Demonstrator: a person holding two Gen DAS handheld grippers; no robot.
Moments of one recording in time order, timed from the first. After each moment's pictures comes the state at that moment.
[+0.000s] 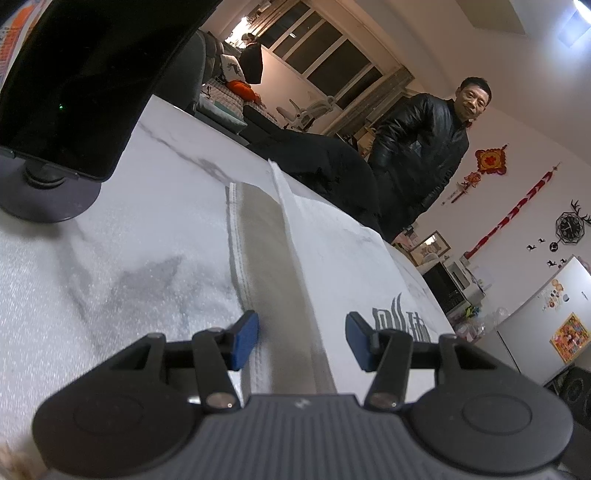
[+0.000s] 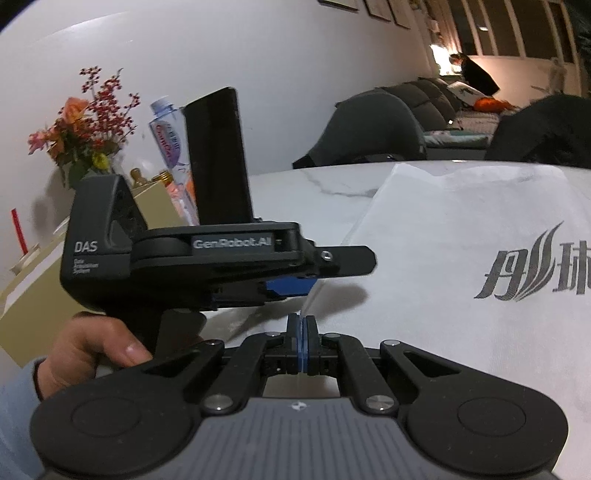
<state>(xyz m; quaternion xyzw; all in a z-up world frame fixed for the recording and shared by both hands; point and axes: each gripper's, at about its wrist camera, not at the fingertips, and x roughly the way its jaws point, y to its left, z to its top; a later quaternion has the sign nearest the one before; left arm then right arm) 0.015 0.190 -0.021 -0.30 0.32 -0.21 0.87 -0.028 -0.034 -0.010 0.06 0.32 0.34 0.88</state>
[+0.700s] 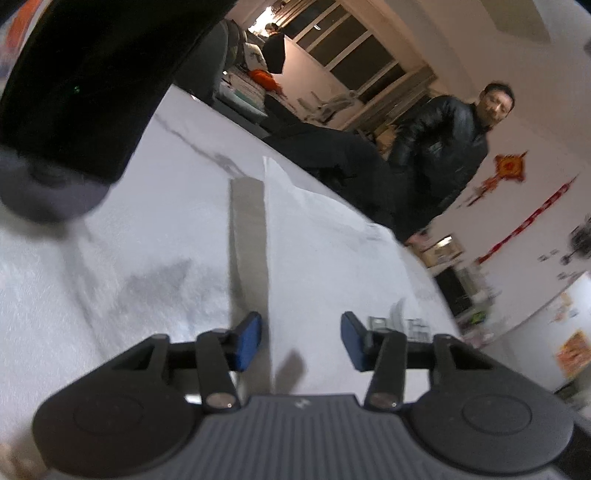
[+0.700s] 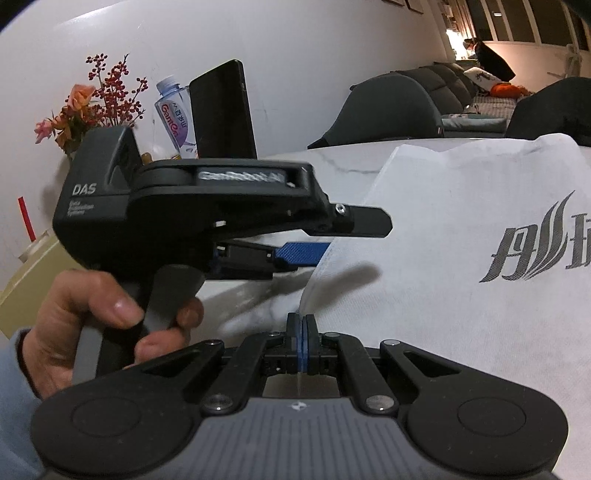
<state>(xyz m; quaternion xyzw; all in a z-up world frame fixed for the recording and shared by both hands) 0.024 0.192 -0.012 -0.30 0.35 -0.18 0.87 -0.018 -0.029 -0.030 0.06 0.34 0.37 0.86</state>
